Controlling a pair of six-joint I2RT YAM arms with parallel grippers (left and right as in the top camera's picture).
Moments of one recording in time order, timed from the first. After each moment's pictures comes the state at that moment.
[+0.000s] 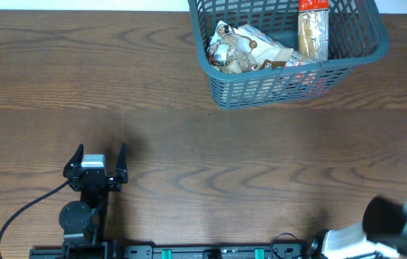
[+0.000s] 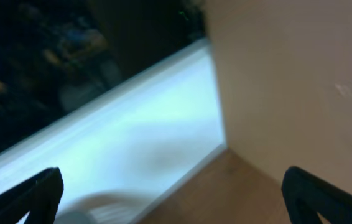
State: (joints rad) left arm 0.04 0.01 0.02 -0.11 0.04 0.08; right arm -0.36 1.67 2.16 -0.62 0.22 0.30
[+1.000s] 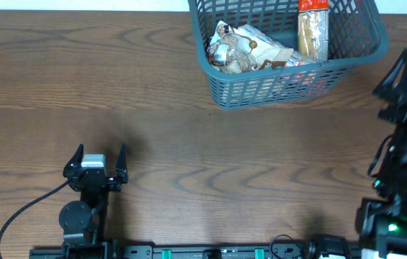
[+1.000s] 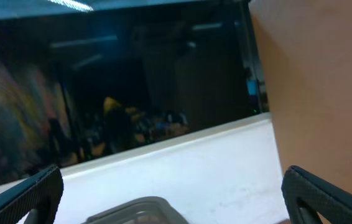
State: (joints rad) left arm 0.04 0.01 0.02 -0.11 0.04 0.08; right arm -0.12 0.65 0.73 0.32 0.21 0.18
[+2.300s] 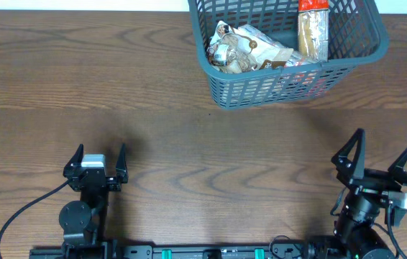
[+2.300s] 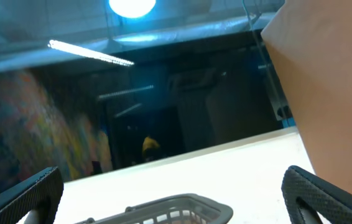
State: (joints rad) left arm 0.04 0.01 0.02 -0.11 0.04 0.08; right arm -0.02 0.11 0.12 0.67 0.20 0.18
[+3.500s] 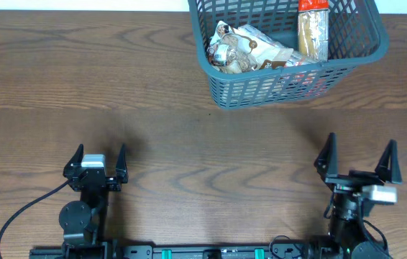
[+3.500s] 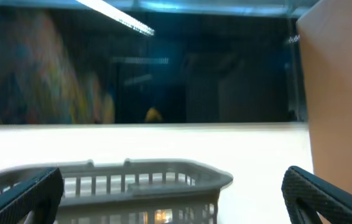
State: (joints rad) left arm 0.04 0.01 0.02 -0.11 0.04 0.08; right arm -0.02 0.01 0.01 0.56 0.07 0.00
